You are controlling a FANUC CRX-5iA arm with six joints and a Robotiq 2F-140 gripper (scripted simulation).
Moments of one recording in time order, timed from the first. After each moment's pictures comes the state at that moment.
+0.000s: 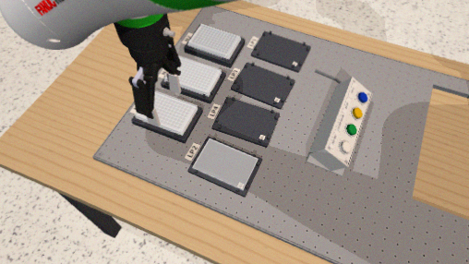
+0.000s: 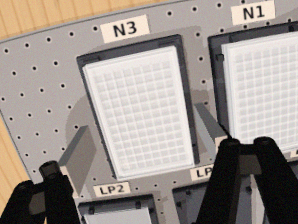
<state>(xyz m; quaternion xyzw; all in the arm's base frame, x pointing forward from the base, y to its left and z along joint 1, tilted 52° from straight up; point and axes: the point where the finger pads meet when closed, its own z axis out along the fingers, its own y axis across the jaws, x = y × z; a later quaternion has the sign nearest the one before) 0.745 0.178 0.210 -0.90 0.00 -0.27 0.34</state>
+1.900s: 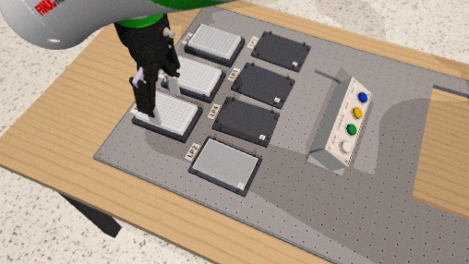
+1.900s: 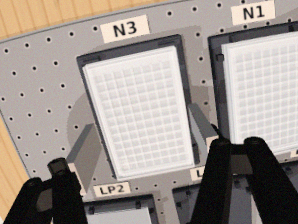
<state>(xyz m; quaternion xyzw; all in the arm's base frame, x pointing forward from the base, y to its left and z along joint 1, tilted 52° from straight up) 0.745 0.178 0.210 -0.90 0.00 -0.27 0.34</state>
